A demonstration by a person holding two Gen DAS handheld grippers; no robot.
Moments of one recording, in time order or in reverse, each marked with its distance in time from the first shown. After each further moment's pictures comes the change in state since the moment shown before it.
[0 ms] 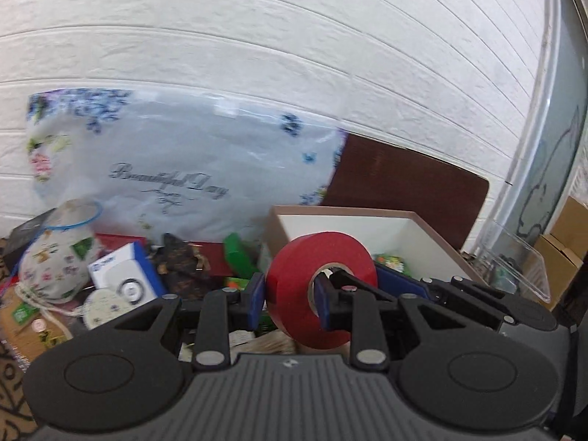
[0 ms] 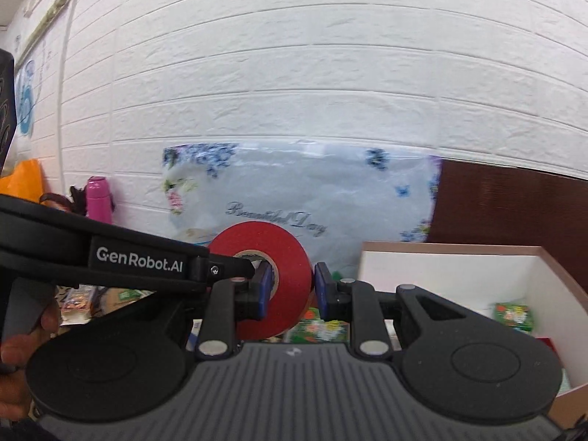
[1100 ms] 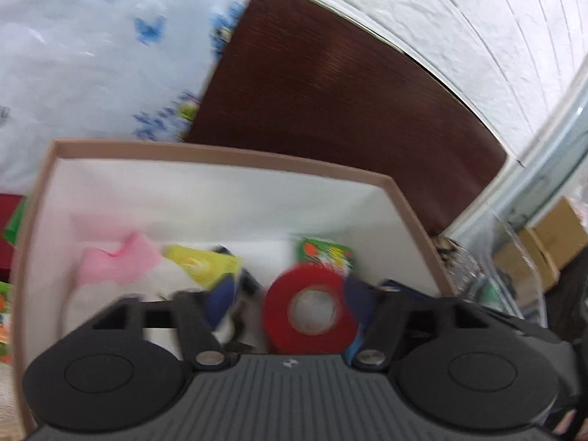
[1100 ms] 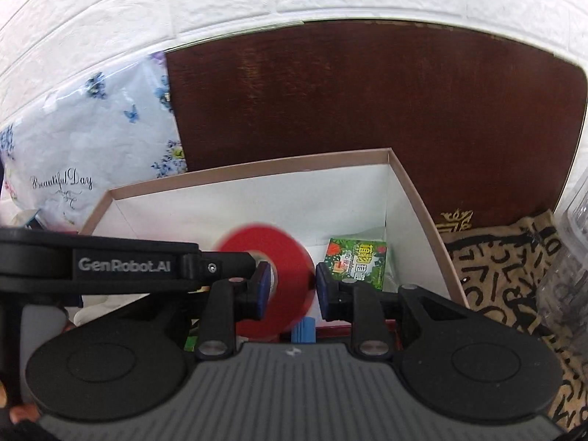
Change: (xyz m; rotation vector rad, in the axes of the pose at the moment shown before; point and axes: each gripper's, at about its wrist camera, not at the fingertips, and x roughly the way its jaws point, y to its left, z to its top) left arm 0.231 -0.088 0.024 -0.158 0.275 -0.099; right arm 0.087 -0.250 -0.010 0.248 0.368 -0.173
